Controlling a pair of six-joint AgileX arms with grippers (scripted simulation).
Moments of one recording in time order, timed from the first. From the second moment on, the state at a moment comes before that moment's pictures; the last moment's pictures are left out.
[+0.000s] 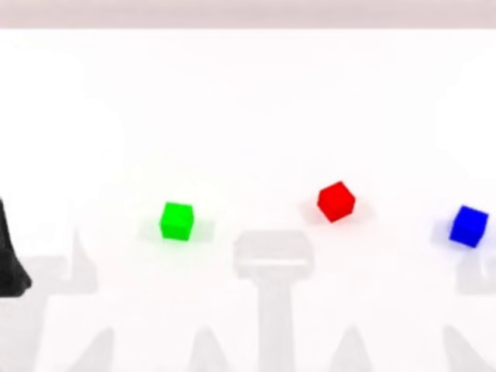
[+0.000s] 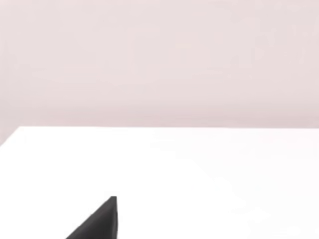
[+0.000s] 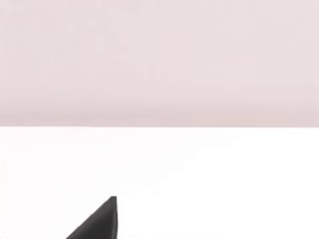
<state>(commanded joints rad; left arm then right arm) 0.00 0.00 0.00 0.00 0.00 0.00 0.00 0.00 0.00 0.00 0.00 0.00</state>
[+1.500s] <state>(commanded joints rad) 0.00 0.00 0.00 0.00 0.00 0.00 0.44 1.93 1.66 -1.09 0.00 0.01</state>
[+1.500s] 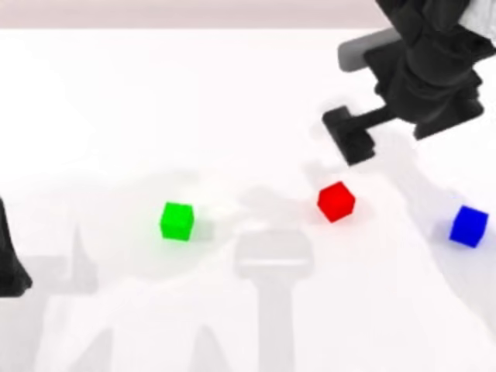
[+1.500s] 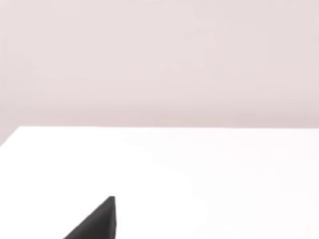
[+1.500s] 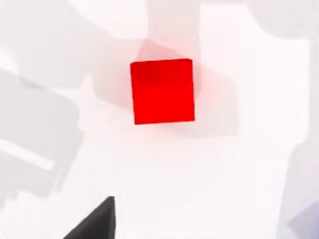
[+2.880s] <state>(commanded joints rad) 0.00 0.00 0.00 0.00 0.00 0.00 0.51 2.35 1.74 -0.96 0.00 0.02</state>
